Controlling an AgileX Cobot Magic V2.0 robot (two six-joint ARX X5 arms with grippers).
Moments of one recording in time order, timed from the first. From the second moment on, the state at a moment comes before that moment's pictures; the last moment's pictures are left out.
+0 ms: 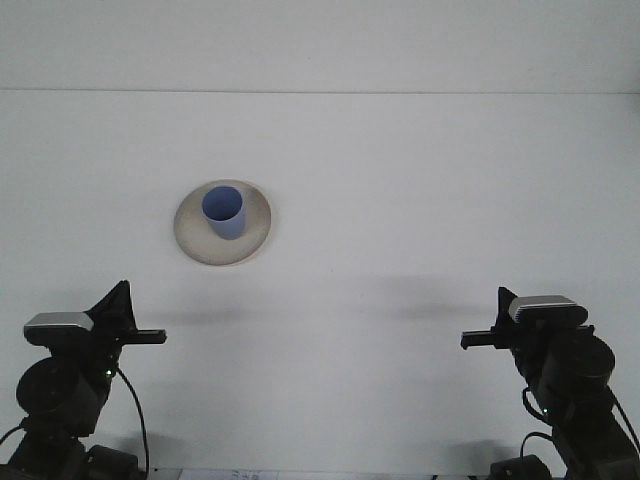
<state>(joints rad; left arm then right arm) -0.22 0.37 0.56 -0.20 -0.21 -0.16 0.19 0.55 0.73 -0.56 0.05 0.13</state>
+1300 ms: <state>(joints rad) -0.10 0.00 0.03 0.12 -0.02 -0.12 0.19 0.55 0.73 -0.46 0.05 0.13</state>
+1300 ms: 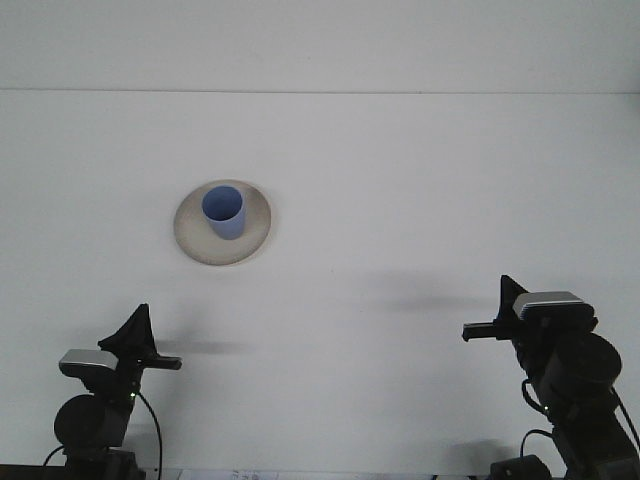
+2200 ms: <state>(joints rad) -0.10 0.00 0.03 0.12 -0.02 -0.12 0.07 0.16 0.34 -0.11 0.08 0.09</state>
